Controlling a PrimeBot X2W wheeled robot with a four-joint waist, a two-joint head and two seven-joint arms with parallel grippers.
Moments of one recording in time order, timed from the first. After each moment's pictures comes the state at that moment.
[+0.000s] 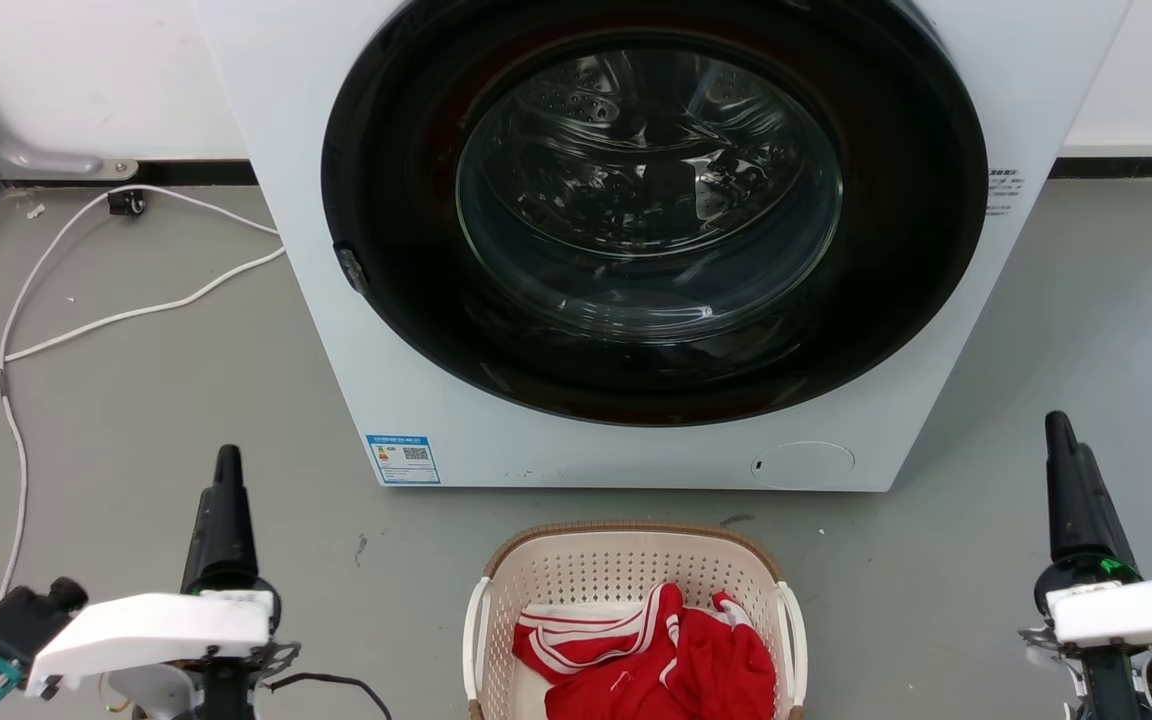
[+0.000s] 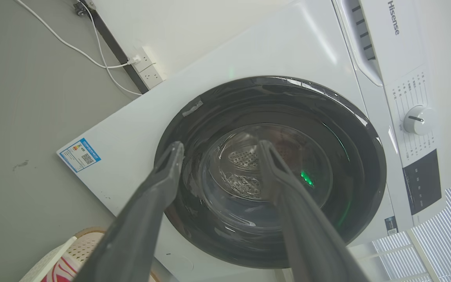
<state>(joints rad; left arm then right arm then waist) -0.03 0.05 0.11 0.02 -1.11 0.00 -0.06 -0.03 -0.05 -0.12 0.05 0.97 0.13 -0.06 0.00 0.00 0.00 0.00</state>
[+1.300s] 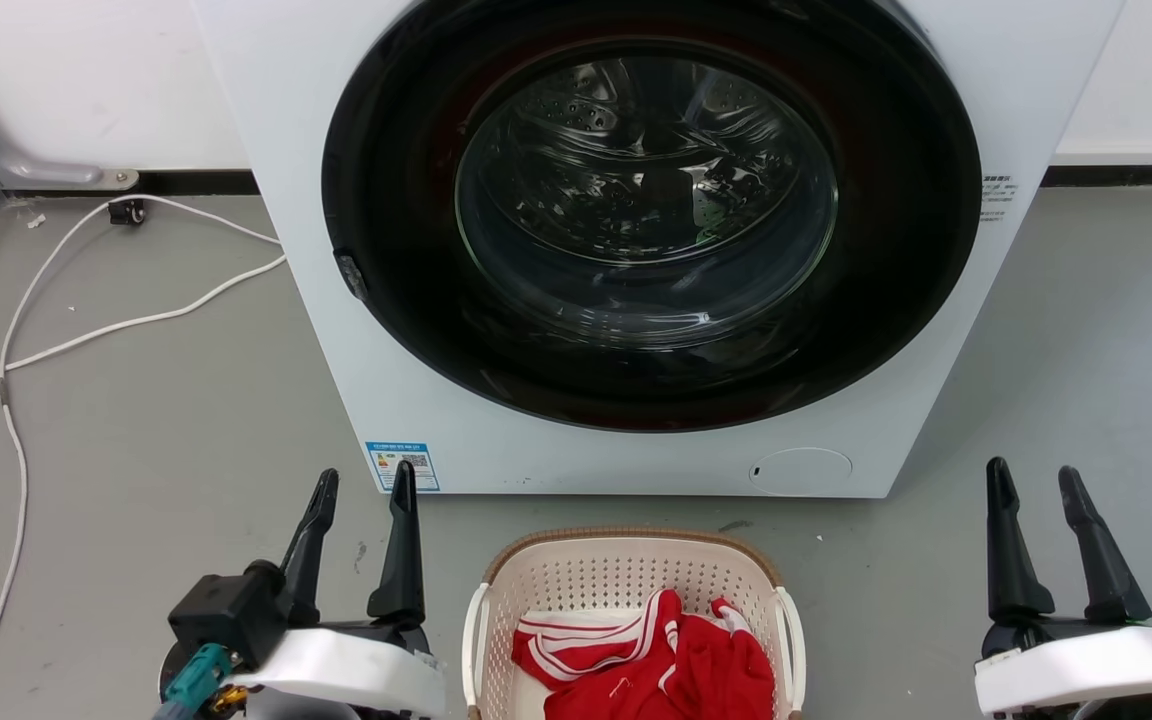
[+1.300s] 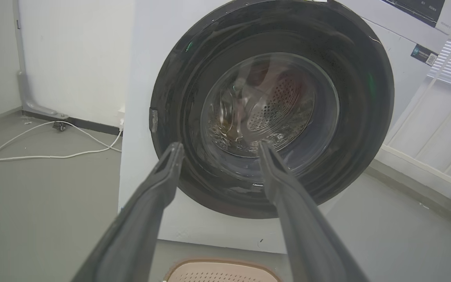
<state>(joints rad) 0.03 0.08 -0.16 -0.05 -0.39 0.02 -0.17 0.06 -0.05 -0.06 -0.02 0.37 0.13 -0.16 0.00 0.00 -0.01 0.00</state>
